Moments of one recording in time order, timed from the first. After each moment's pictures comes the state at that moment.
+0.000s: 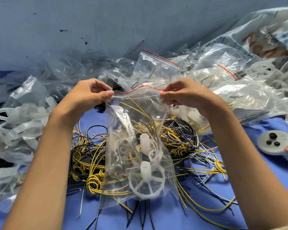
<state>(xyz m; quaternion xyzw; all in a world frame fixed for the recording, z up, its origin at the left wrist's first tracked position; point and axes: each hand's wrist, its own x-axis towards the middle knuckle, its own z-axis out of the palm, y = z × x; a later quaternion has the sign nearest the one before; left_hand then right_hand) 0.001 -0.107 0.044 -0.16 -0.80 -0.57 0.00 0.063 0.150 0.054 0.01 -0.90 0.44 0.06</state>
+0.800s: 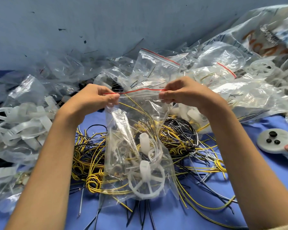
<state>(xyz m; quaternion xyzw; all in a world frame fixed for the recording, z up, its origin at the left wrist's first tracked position) 0.002 -0.097 0.039 -0.17 -0.85 -0.50 -0.05 0.067 0.151 0.055 0.03 -0.89 0.45 0.04</state>
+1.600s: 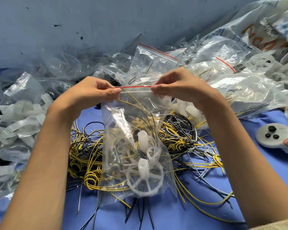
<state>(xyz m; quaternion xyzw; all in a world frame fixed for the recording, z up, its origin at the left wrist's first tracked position) 0.012 -0.093 0.051 -0.21 -0.85 -0.48 -0.05 0.070 0.144 0.058 0.08 -0.89 0.45 0.08</state>
